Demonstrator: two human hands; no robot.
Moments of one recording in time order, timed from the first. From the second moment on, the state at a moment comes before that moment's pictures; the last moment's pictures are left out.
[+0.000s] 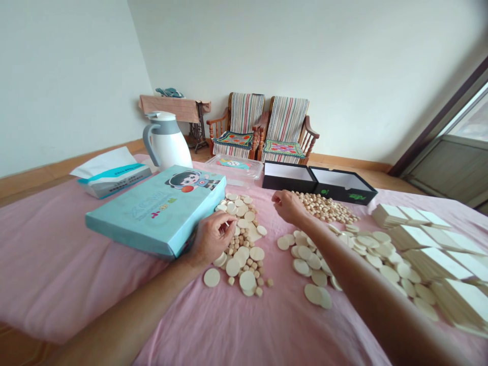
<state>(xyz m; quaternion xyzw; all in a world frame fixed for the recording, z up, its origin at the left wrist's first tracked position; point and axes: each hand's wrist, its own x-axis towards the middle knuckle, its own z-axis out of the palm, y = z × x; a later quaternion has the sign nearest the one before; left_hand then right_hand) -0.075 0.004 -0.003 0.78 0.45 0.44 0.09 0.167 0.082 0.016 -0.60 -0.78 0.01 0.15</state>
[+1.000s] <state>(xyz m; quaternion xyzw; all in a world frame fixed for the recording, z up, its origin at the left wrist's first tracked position) -0.073 0.006 -0.004 0.77 0.45 0.44 0.09 0.156 -0.021 0.038 -0.44 -0.88 0.17 0.08</state>
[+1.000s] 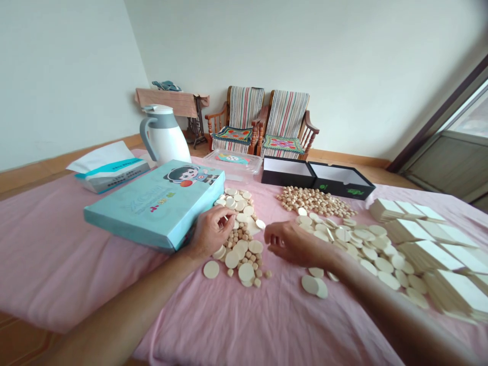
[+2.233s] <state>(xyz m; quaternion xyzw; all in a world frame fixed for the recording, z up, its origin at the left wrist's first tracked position) -0.074 0.006 -0.005 0.77 0.45 0.44 0.09 0.222 0.068 0.014 -0.75 -0.66 0.01 -0.01</state>
